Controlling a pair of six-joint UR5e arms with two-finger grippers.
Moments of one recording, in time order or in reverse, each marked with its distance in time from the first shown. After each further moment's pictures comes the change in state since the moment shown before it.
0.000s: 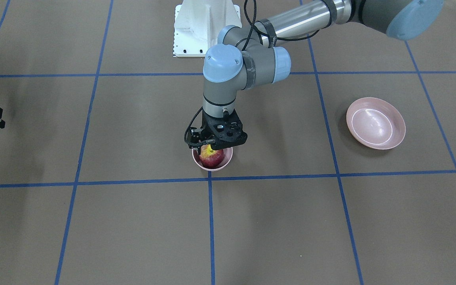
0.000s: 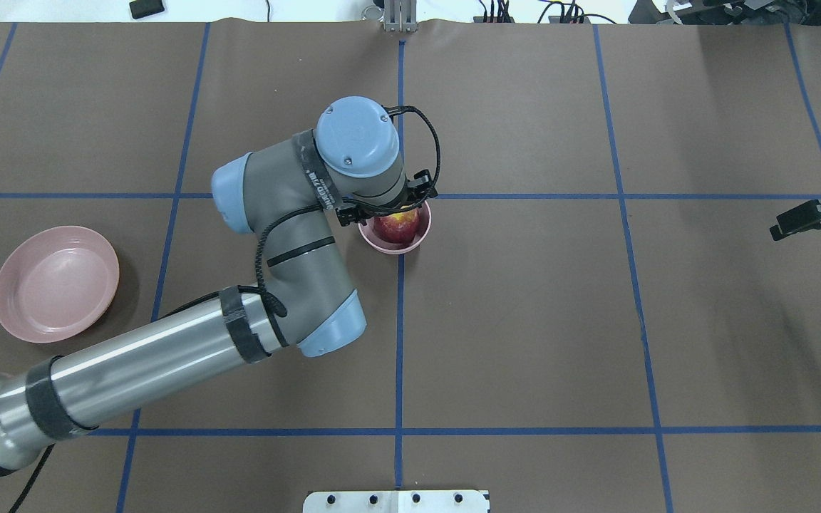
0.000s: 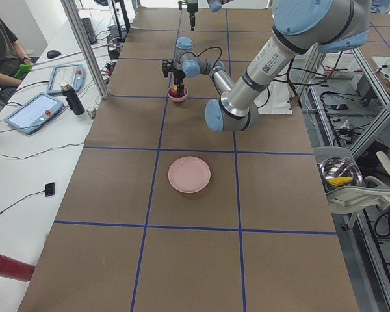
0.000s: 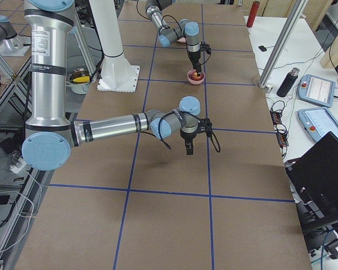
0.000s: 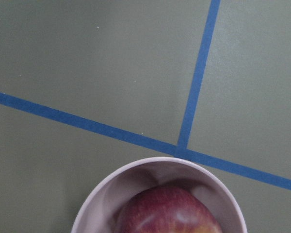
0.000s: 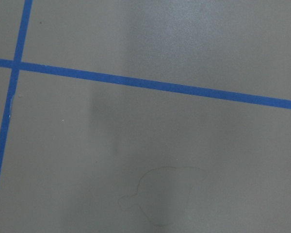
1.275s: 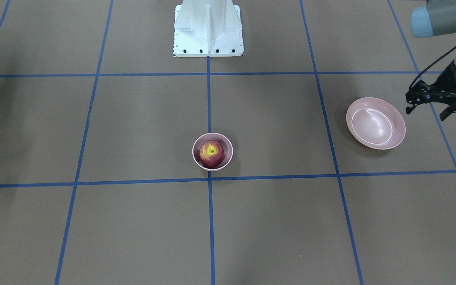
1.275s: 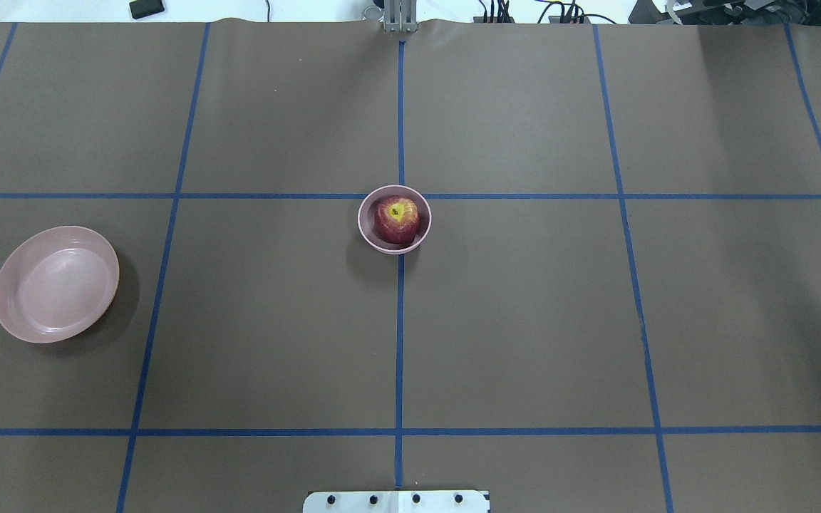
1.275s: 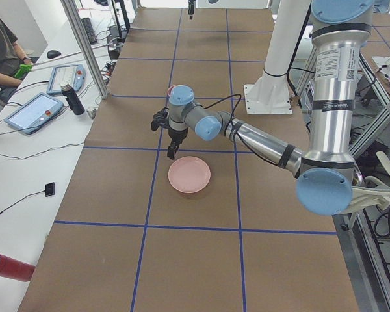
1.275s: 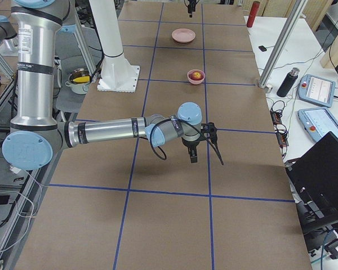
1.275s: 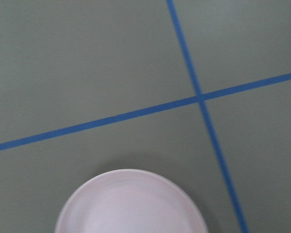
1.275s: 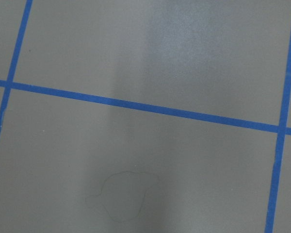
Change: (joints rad) left arm -0.628 0.923 -0.407 -0.127 -0.424 1.164; right arm 0.203 -0.028 -0.009 -0.009 0.117 -0.178
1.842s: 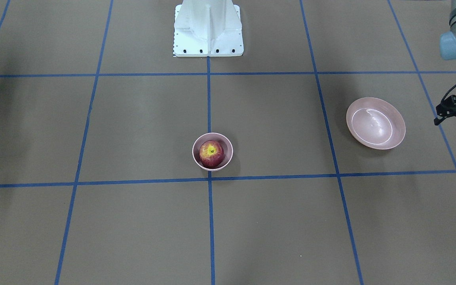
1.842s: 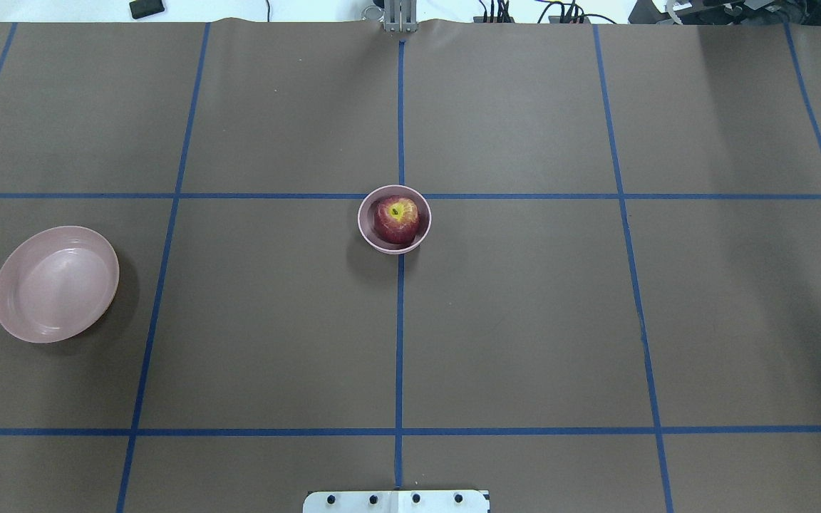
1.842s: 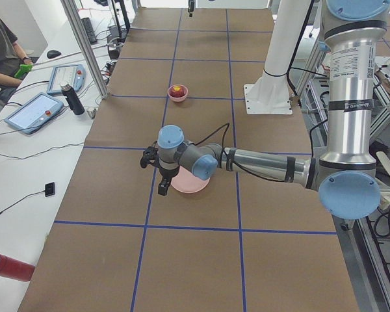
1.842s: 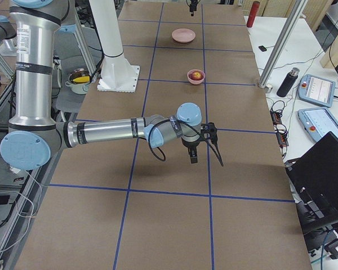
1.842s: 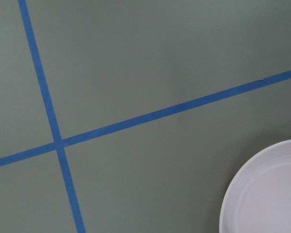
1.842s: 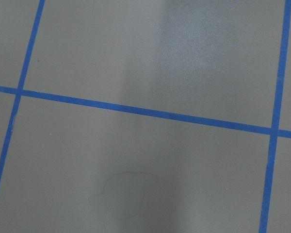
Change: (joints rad) left arm -0.066 -0.017 0.186 -0.102 -0.057 0.070; right arm 0.015 -0.006 0.005 0.000 0.007 -0.010
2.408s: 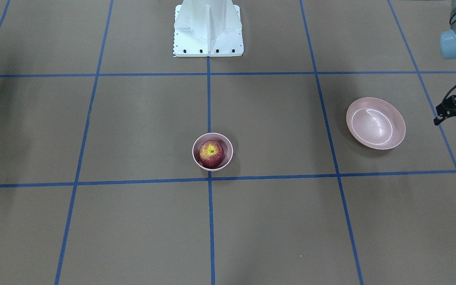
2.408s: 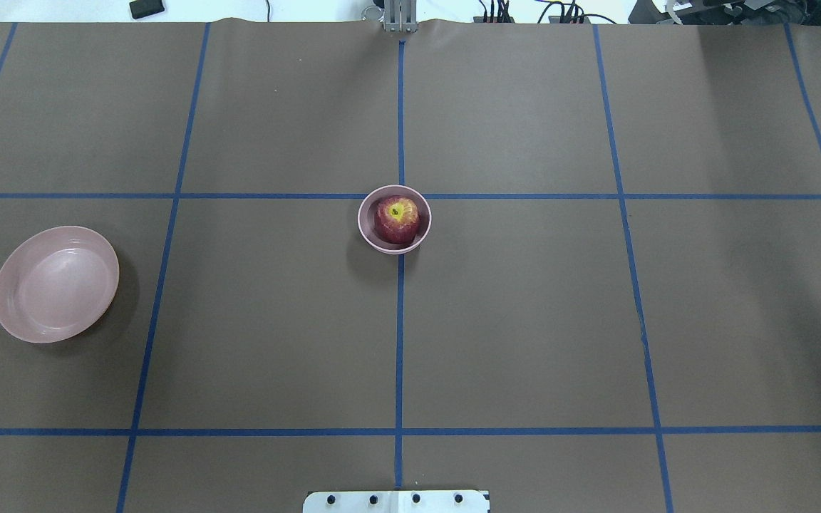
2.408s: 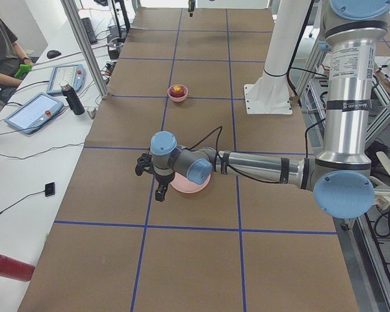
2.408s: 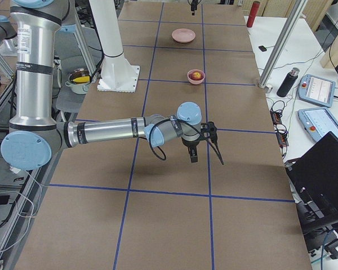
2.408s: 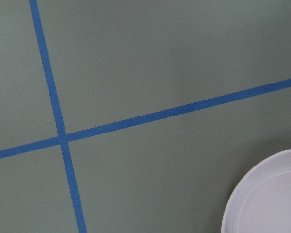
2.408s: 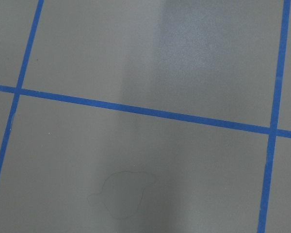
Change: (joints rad) left arm -0.009 -0.011 -0.049 0.066 -0.020 -0.024; right arm -0.013 0.006 -0.001 0.004 -0.003 0.000
